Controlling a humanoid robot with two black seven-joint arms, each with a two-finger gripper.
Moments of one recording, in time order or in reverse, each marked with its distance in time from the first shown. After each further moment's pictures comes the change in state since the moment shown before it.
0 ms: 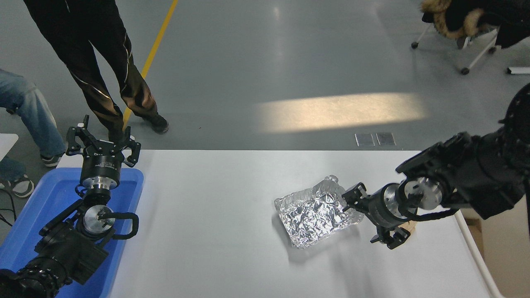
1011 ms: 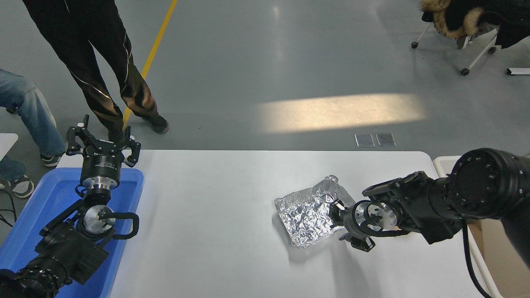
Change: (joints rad) left arm 0.000 0.000 0.000 0.000 -0.001 0.000 0.000; right arm -0.232 0.068 0.099 -0.295 -0.002 -0.083 -0.071
